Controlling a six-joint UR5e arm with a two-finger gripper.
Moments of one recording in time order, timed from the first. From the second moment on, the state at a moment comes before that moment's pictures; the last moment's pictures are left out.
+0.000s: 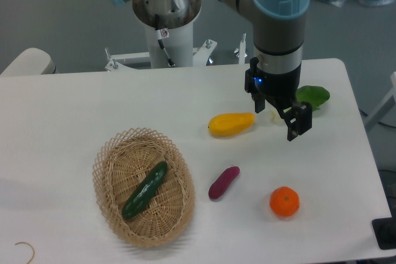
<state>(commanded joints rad) 2.56 -1.84 -1.37 -1.23 1.58 1.53</state>
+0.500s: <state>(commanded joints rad) 2.54 -1.84 -1.42 -1.23 1.58 1.53</state>
